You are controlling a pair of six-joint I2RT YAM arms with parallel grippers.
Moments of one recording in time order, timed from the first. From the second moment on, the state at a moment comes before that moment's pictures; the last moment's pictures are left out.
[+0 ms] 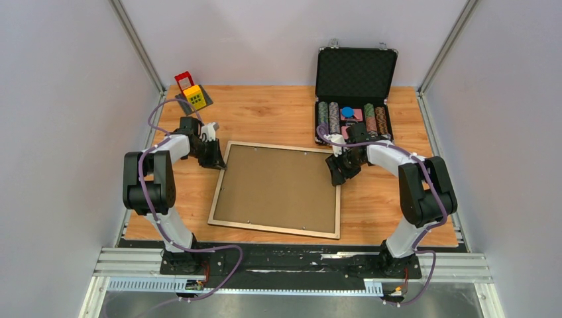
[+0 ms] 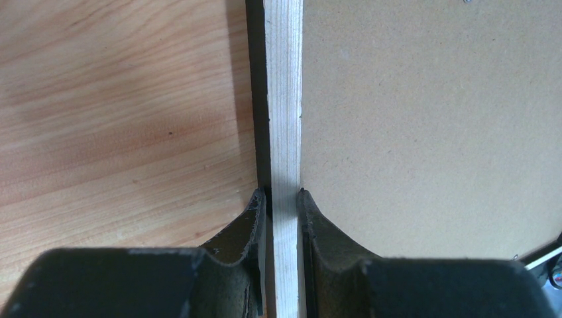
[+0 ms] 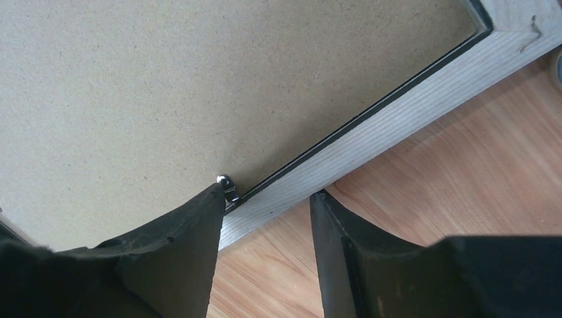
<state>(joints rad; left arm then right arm) 0.03 1.77 1.06 -0.50 0.47 -0.01 0.26 1.71 1.03 -0.57 -0.37 -0.36</state>
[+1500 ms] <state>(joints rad) 0.03 1.77 1.06 -0.52 0.47 0.00 0.21 1.55 1.08 -0.62 -0.43 -0.36</state>
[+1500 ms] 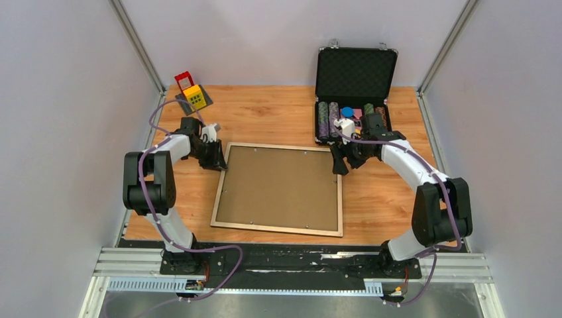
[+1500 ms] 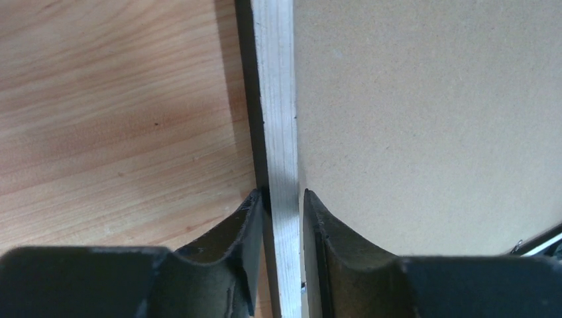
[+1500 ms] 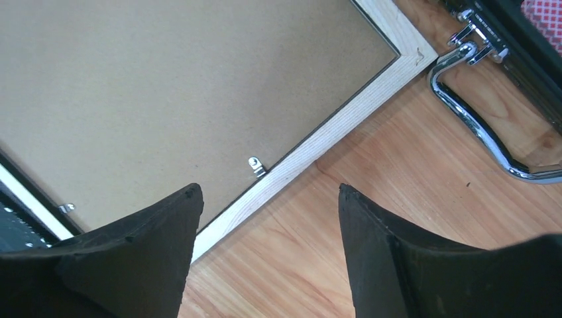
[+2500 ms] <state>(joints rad) 0.00 1.50 1.08 -0.53 0.40 0.08 0.75 1.36 0.95 -0.61 -0.40 -0.37</state>
